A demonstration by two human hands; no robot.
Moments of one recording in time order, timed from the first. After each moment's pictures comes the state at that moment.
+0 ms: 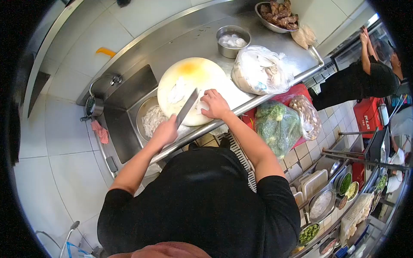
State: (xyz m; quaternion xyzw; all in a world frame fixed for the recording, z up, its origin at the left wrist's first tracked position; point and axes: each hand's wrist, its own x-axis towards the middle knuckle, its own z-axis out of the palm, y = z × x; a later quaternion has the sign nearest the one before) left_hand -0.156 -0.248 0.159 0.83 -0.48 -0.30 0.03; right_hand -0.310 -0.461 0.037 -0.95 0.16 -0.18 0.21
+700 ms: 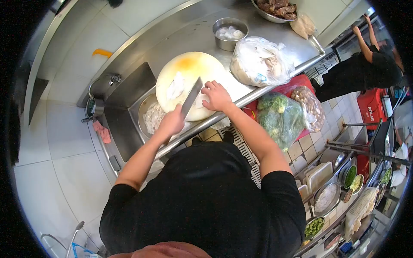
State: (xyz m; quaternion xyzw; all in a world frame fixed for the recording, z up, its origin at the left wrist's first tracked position) left_hand -0.168 -0.280 0.151 0.82 -0.48 -0.30 0.05; right_hand -0.316 -0.470 0.049 -0.95 0.18 -0.17 0.18
